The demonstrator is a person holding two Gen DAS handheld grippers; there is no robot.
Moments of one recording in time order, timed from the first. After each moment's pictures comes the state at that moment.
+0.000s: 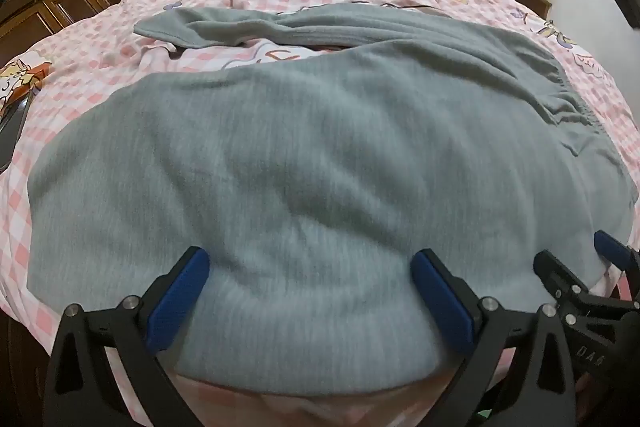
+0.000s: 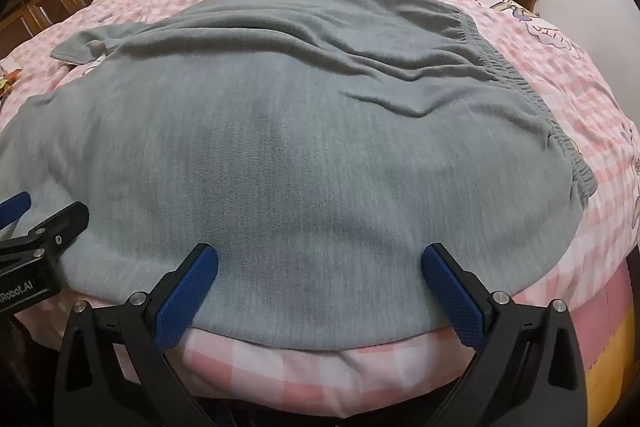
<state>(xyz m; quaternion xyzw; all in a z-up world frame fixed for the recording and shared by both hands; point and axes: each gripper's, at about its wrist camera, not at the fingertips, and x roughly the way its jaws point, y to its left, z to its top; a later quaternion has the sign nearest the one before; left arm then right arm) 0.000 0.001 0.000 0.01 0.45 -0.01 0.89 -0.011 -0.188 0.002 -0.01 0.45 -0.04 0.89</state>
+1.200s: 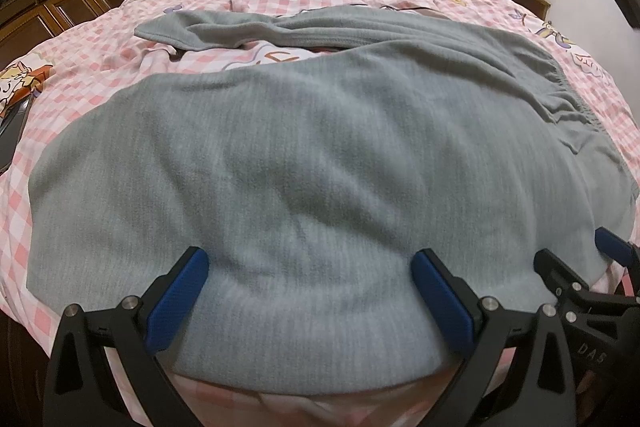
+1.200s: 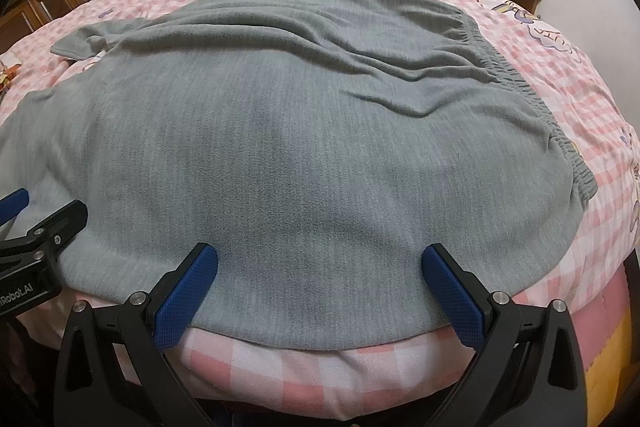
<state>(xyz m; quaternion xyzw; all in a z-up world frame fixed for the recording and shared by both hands) -0.004 0.003 0.000 0.01 0.44 -0.01 0.90 -0.009 -0.189 0.001 -0.01 0.46 -0.04 0.89</state>
